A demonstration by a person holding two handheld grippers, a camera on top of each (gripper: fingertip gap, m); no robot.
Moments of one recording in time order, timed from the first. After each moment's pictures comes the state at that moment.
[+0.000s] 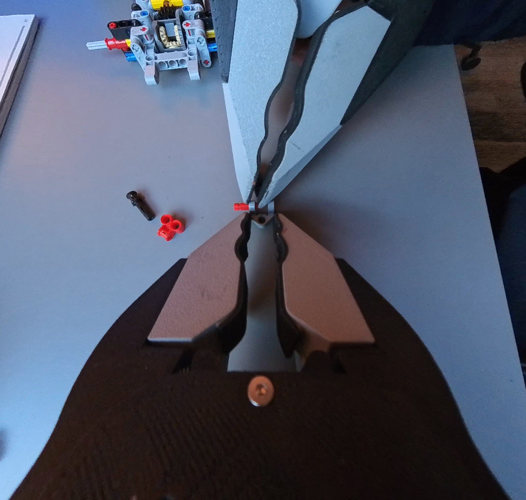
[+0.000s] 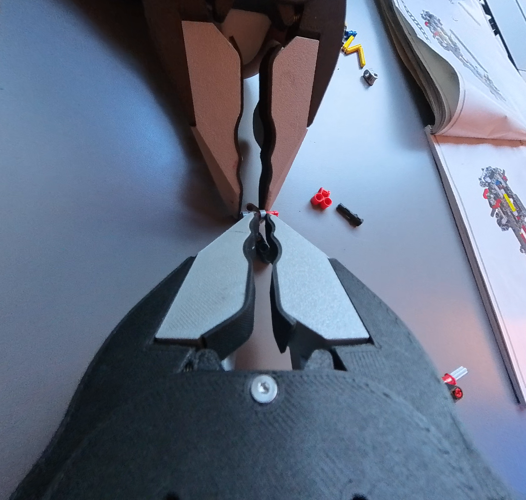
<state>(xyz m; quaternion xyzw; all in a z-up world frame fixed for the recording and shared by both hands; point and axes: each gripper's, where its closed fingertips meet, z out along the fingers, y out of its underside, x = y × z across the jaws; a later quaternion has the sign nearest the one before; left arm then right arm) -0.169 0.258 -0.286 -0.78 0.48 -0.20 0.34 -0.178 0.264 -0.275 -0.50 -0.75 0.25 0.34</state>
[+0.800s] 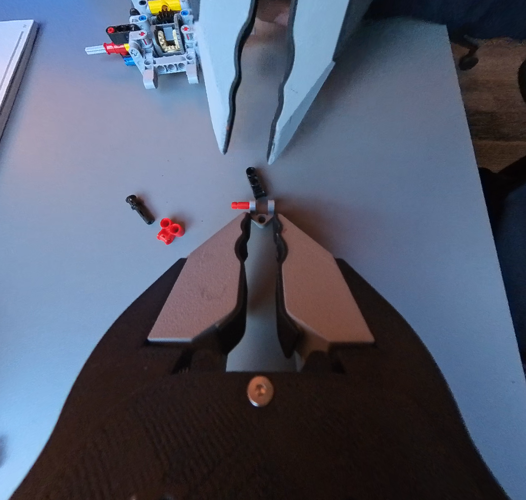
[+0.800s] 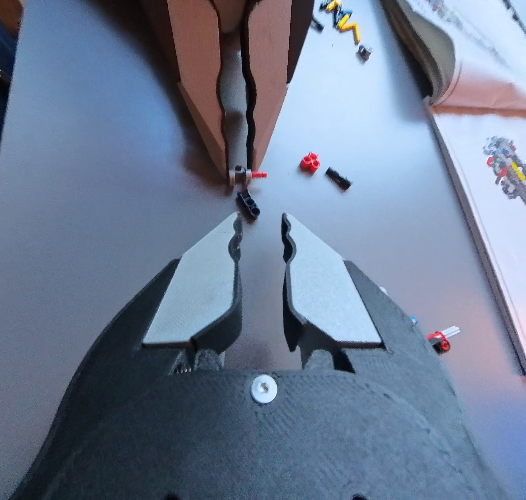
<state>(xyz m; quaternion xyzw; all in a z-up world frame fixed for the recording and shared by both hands) -0.168 0.259 -0.286 -0.78 0.49 -0.20 0.34 -0.149 0.284 -0.274 -0.51 -0.75 0.28 0.31</state>
